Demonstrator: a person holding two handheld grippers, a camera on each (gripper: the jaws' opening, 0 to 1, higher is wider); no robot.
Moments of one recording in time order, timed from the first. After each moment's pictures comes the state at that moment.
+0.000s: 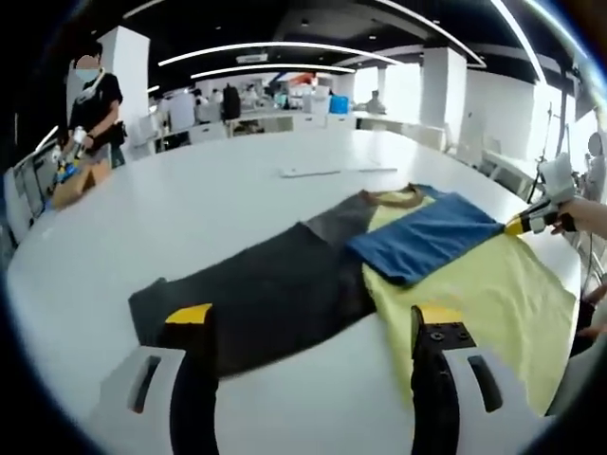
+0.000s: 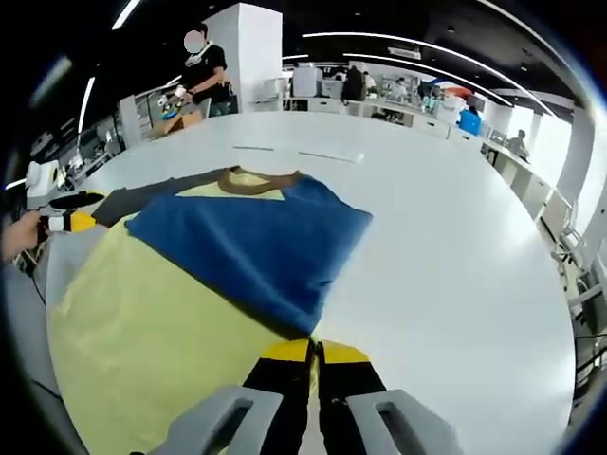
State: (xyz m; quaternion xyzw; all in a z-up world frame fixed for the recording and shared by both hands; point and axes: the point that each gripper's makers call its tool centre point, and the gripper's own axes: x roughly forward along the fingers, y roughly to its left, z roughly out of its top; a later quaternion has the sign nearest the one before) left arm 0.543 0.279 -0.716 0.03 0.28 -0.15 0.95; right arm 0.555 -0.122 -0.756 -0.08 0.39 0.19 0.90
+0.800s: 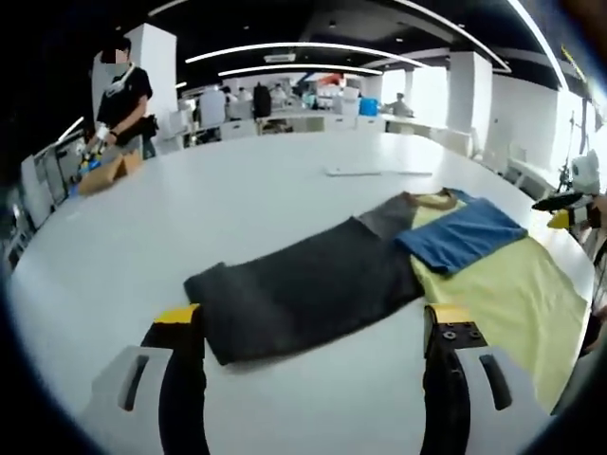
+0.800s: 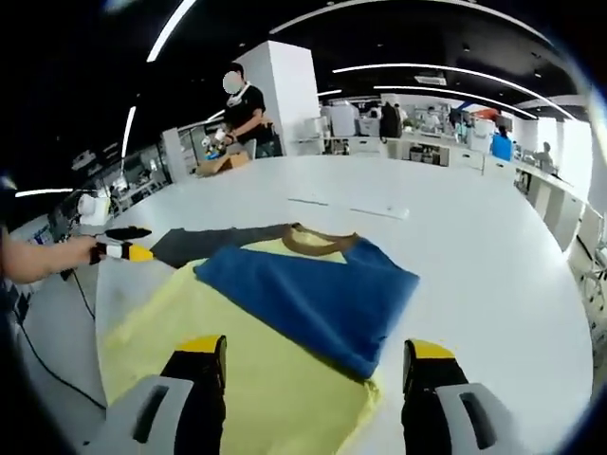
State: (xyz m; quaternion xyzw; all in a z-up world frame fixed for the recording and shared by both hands) left arm 0.533 0.338 -0.713 0.03 0.28 -0.08 0.96; right arm 0.535 -0.068 -0.681 -0.02 0.29 0.32 0.90
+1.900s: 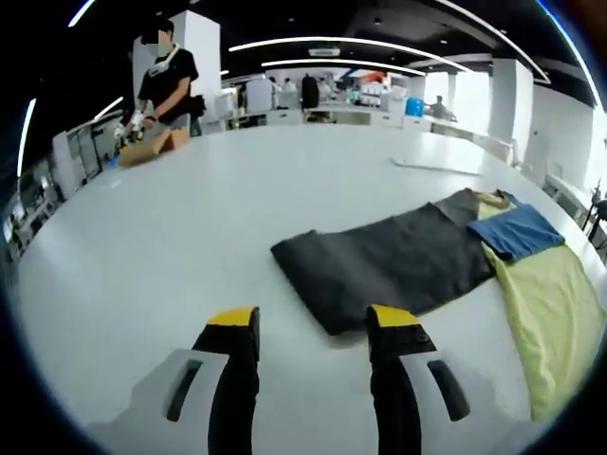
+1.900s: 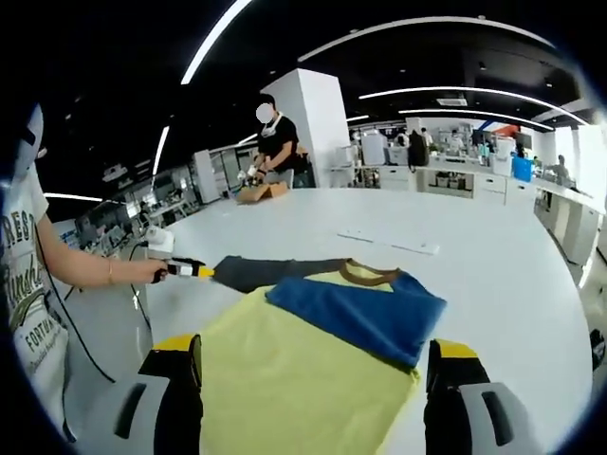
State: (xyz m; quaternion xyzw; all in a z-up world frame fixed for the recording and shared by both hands) left arm 0.520 0.412 -0.733 0.00 0.29 0.01 0.96; right arm 0.460 -0.052 -0.615 0.00 0.25 0.37 0.90
